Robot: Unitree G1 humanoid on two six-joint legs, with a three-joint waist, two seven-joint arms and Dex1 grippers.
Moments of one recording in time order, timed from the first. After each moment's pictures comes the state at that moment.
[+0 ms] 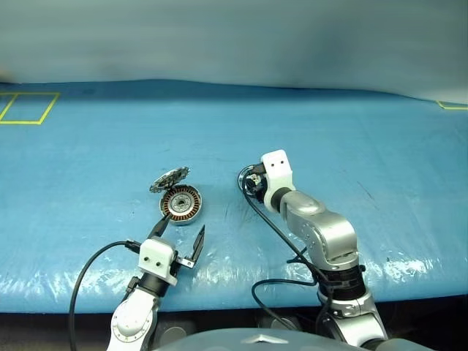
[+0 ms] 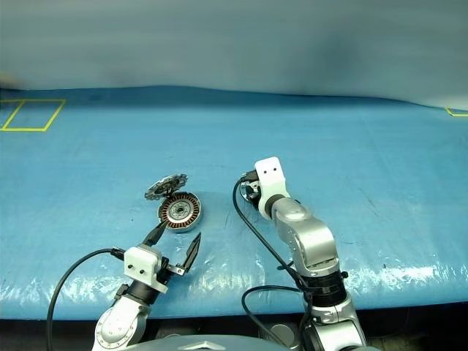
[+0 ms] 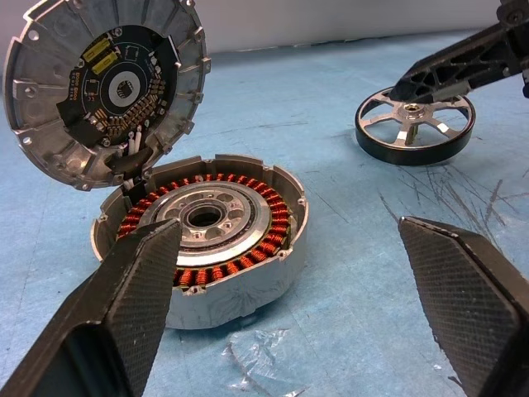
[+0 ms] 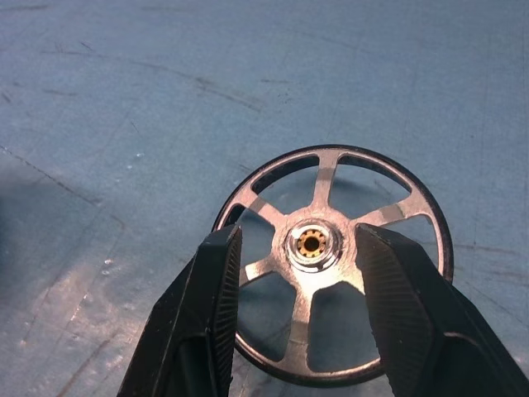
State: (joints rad) left arm 0.52 0.17 -0.16 -0.33 0.00 -0.25 -0.24; right arm -0.33 -0.09 0.16 -0.35 0.12 1.08 0.07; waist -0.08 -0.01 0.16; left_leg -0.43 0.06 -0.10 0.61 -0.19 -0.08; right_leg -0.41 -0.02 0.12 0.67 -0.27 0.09
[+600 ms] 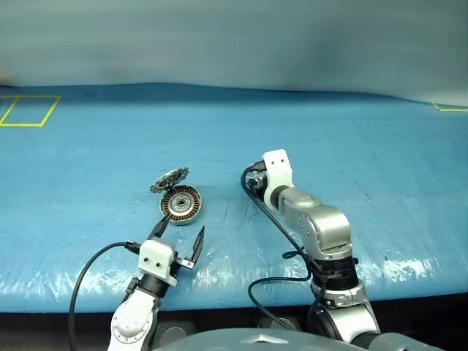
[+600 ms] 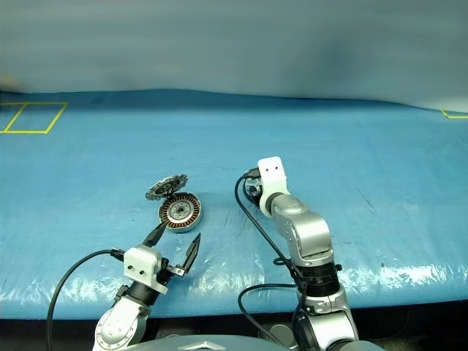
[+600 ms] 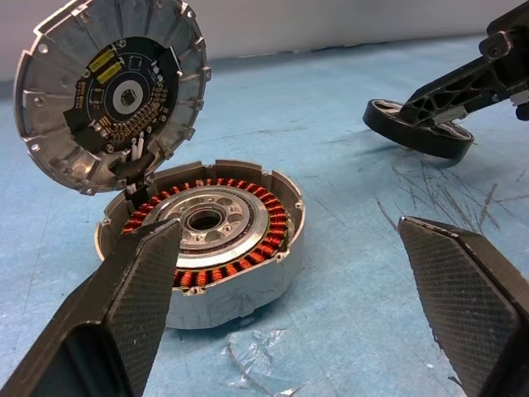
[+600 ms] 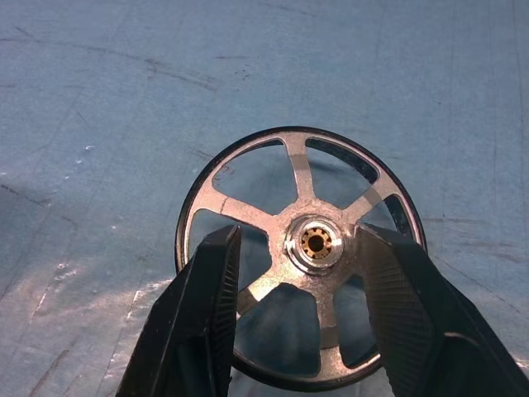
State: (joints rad) left arm 0.53 0.16 -0.17 -0.33 0.00 -0.25 -0.24; right arm -0.40 -0.04 0.10 -0.27 0.11 1.17 0.04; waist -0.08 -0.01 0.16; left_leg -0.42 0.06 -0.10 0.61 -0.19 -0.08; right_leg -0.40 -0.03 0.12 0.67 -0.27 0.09
